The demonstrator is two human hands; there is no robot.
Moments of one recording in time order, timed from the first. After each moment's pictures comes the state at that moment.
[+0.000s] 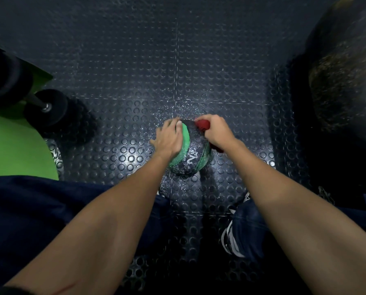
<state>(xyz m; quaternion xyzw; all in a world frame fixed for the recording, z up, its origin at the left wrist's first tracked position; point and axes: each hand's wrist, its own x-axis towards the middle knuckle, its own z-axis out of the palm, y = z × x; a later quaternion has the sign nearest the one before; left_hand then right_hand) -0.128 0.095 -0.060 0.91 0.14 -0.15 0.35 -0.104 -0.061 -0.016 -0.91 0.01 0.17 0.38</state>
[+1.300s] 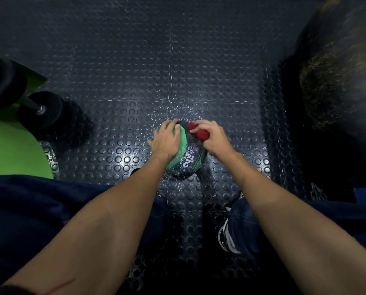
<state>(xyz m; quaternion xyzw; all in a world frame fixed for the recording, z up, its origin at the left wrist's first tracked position) -0.136 0.089 -0.049 0.93 0.11 -0.16 0.30 -0.133 -0.073 -0.030 -0.90 -0.04 0.12 0.41</state>
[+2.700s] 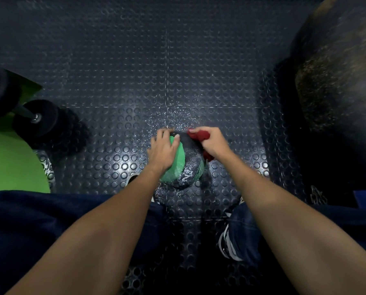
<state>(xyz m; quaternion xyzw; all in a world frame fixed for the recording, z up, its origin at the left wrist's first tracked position) -0.144 0.097 -0.051 0.93 0.06 -0.17 0.32 -0.121 -0.070 -0.026 -0.85 0.10 0.21 0.48</state>
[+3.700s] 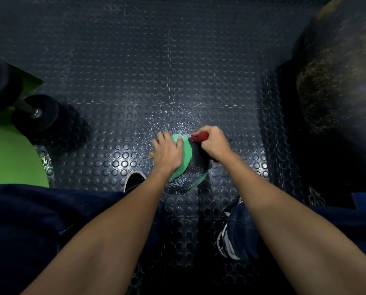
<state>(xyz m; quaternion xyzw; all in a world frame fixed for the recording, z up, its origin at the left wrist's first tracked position) -0.155 0.079 -0.052 0.93 0.14 -0.17 0.28 -0.125 -0.068 -0.024 -0.89 0.05 0.17 0.42</state>
